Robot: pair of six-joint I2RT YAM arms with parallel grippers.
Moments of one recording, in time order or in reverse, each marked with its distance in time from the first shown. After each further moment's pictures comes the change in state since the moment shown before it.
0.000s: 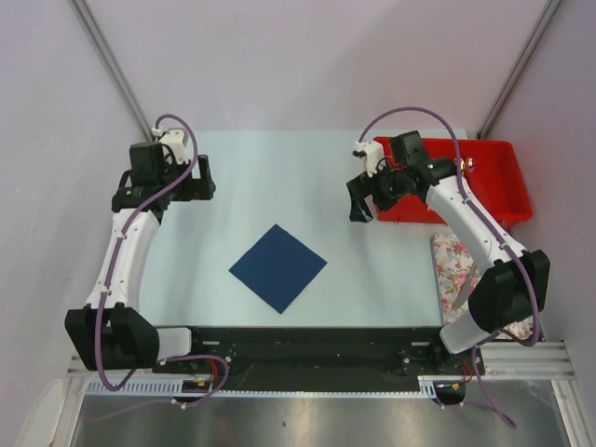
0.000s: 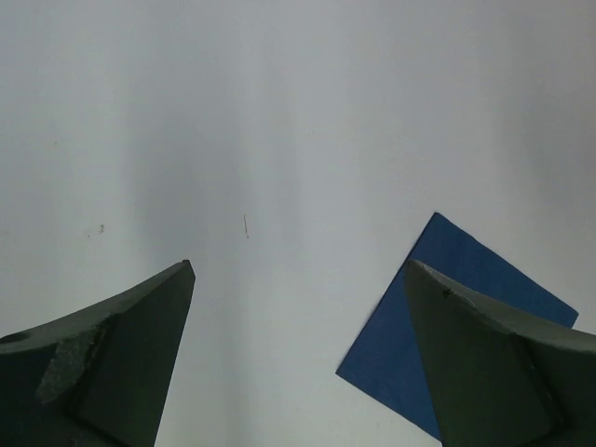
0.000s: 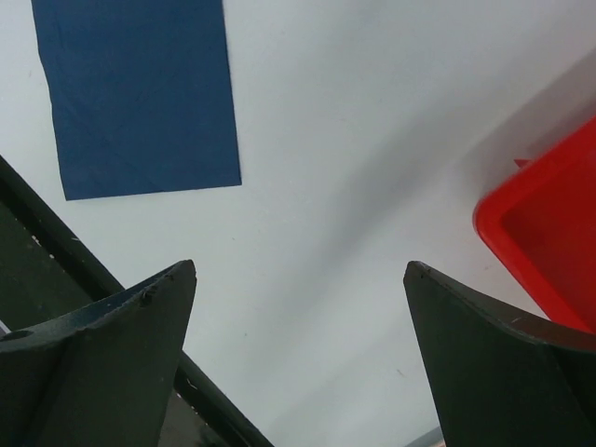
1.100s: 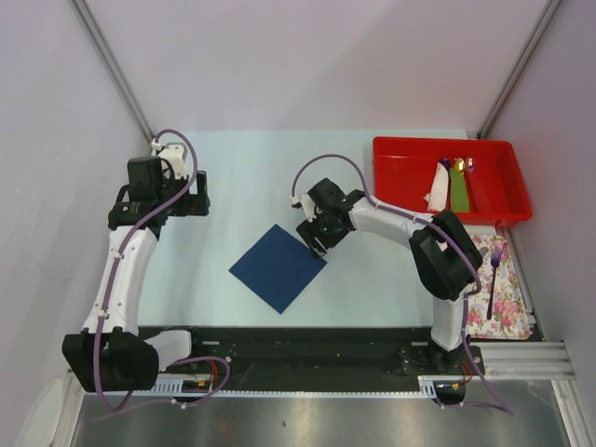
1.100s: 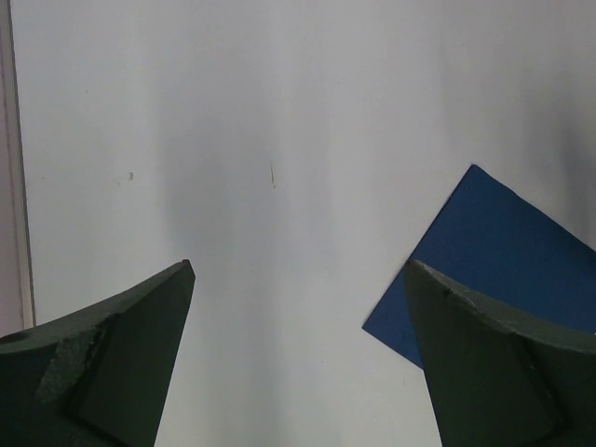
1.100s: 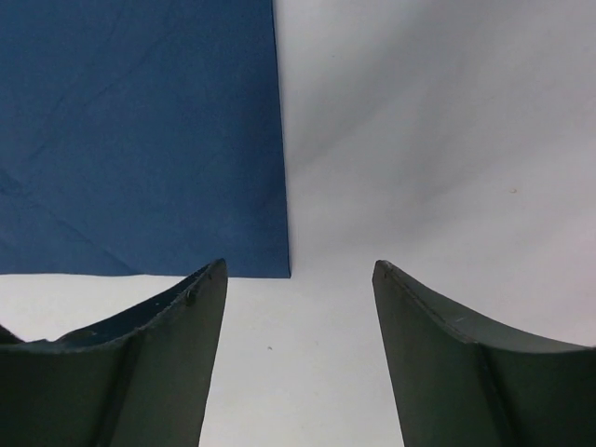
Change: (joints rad) left arm 0.000 -0.116 -0.082 -0.082 -0.069 0.062; right arm 0.361 0.359 -0.090 0.253 0.267 0.159
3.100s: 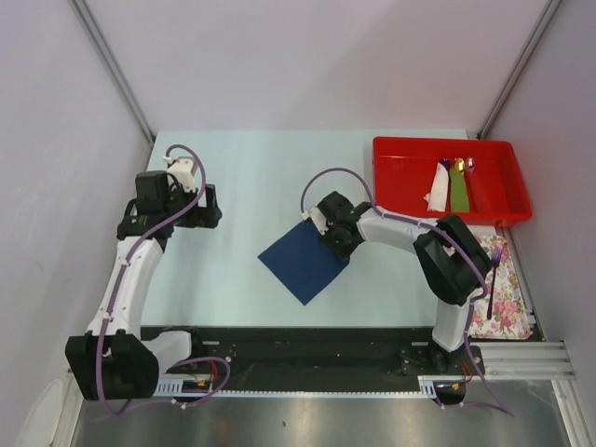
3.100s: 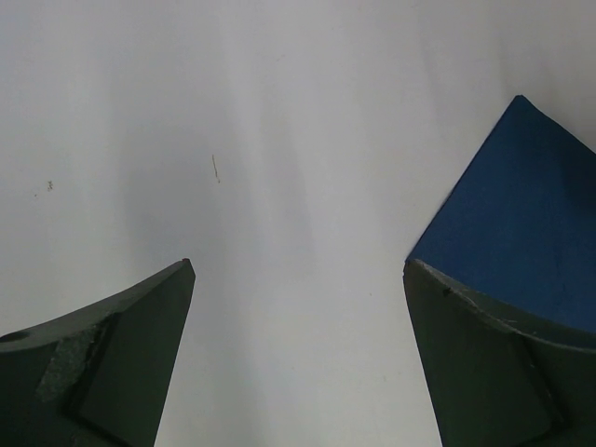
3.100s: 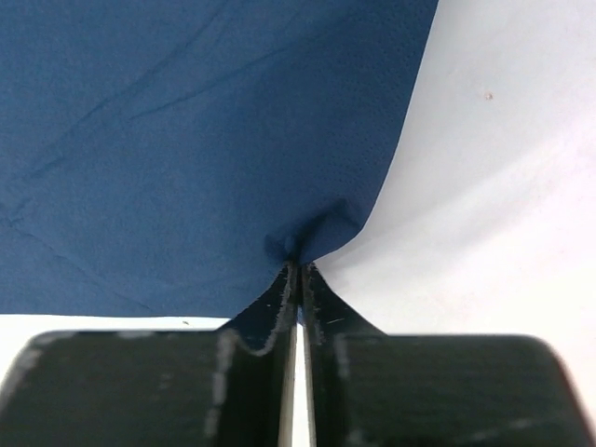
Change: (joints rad) left arm 0.000 -0.043 -0.168 0.116 0.136 0.007; right arm -0.005 -0.050 -0.178 0.060 0.151 -0.116
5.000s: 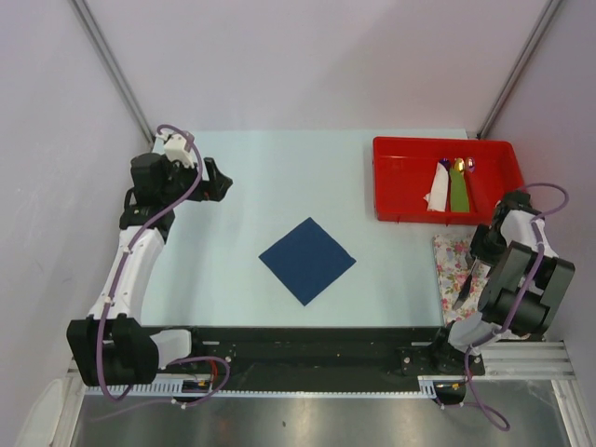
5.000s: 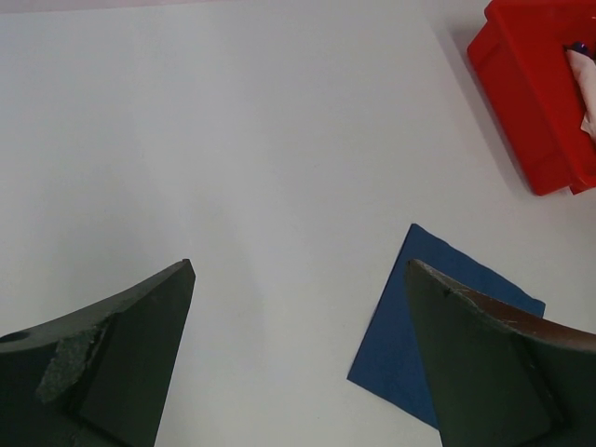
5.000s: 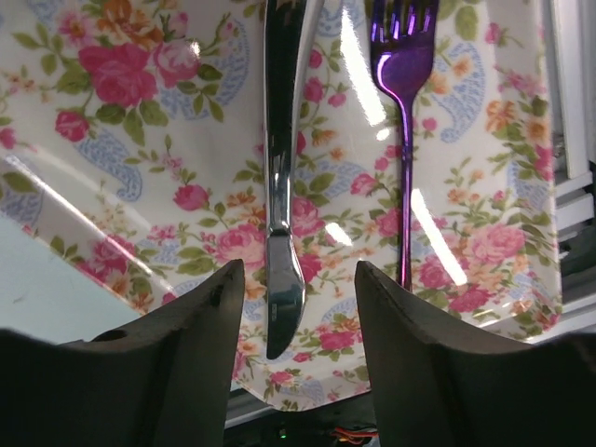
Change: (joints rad) left arm -0.003 0.065 0.033 0.332 0.201 -0.141; right arm -1.169 -0.343 -0.204 -0.280 0.106 0.218
